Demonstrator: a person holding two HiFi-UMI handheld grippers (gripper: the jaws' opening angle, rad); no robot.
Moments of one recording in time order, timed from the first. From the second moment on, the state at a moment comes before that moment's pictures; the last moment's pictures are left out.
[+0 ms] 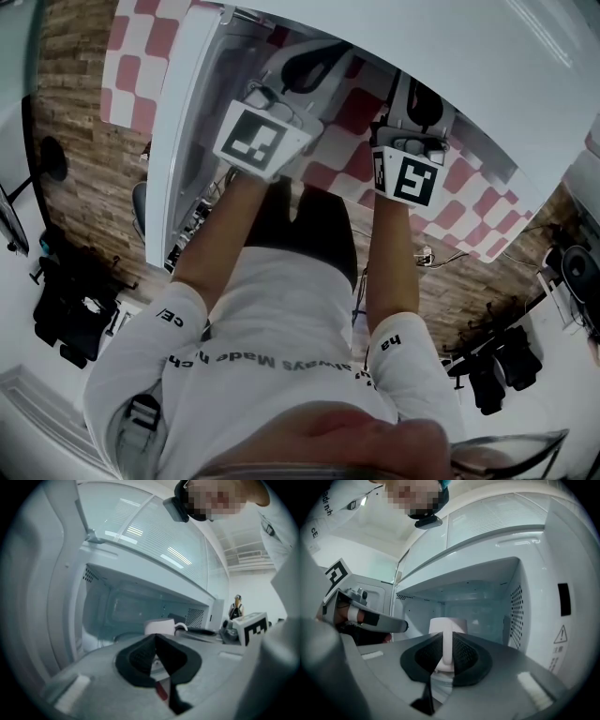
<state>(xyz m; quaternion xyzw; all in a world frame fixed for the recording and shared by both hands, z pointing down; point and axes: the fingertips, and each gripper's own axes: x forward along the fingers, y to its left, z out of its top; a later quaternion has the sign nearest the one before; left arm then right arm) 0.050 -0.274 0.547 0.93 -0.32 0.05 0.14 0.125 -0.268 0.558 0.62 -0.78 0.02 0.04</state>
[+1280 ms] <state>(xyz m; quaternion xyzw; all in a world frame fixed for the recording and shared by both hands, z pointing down) 0.048 -0.262 0.529 0.94 -0.30 0.10 0.07 0.133 -0.258 0.576 0.63 -0.76 0.13 0.10</state>
